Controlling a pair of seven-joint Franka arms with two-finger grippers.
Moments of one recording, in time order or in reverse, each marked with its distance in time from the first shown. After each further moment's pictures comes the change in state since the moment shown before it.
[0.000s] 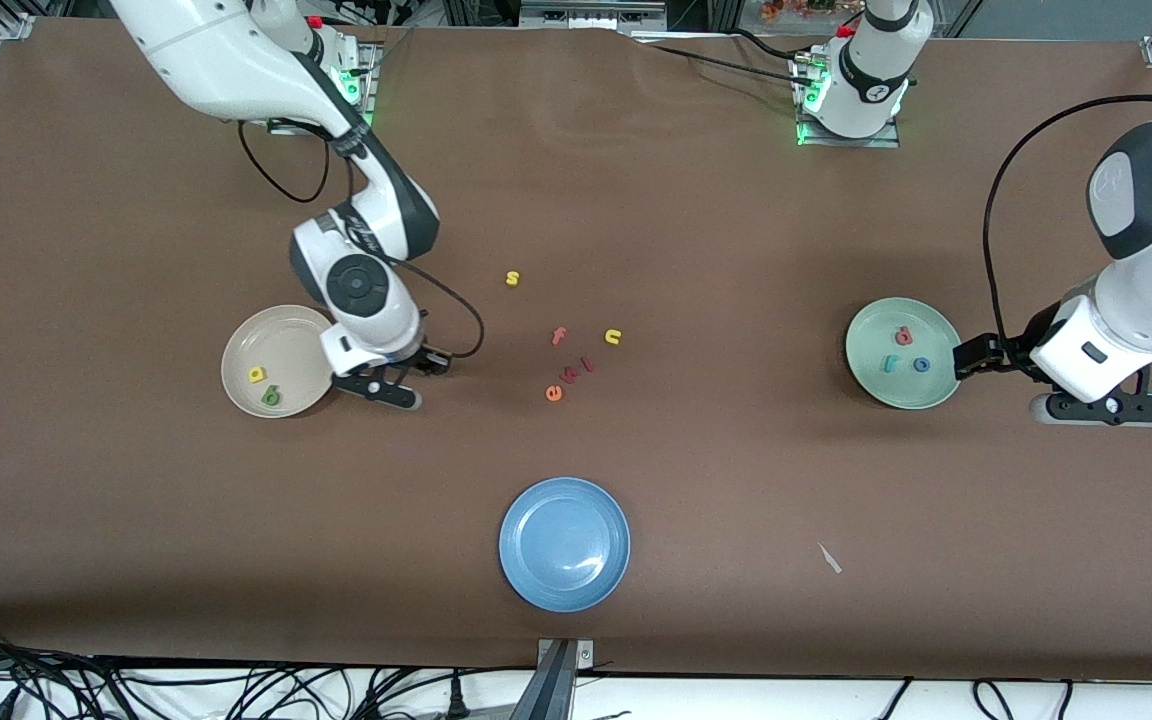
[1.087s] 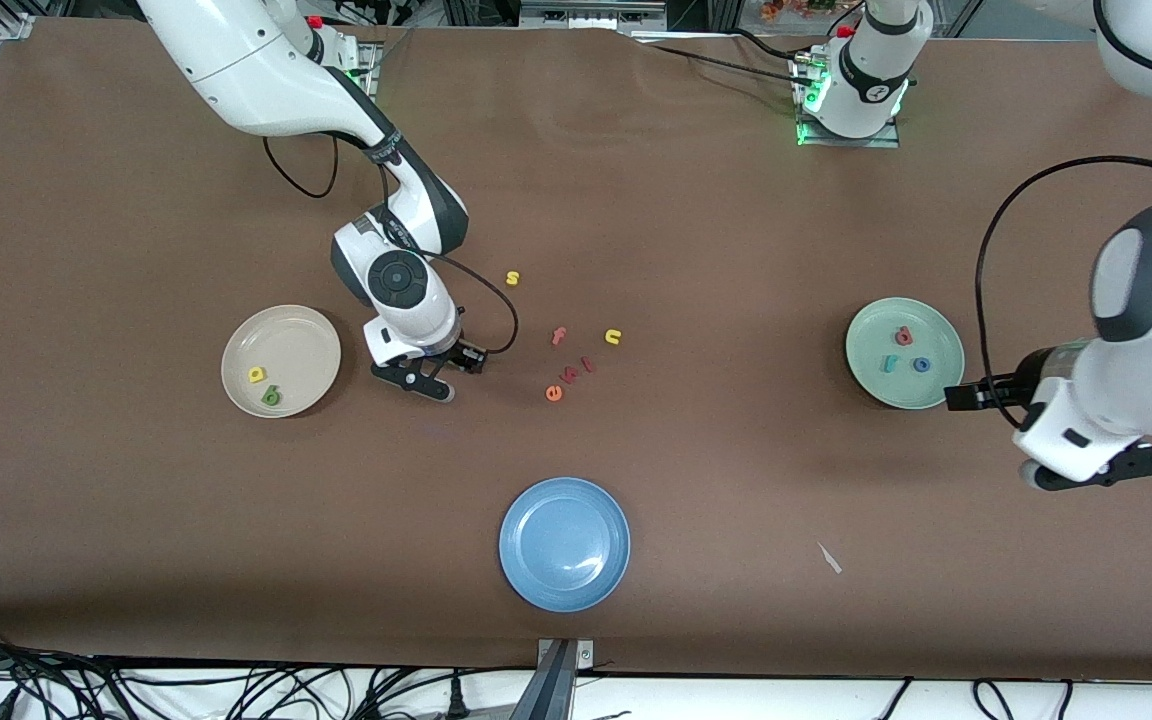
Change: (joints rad) left arm 0.200 0.382 -0.331 0.640 0.184 -0.514 -0.288; right arm 0.080 0.112 0.019 -0.002 0.011 0.178 0.203
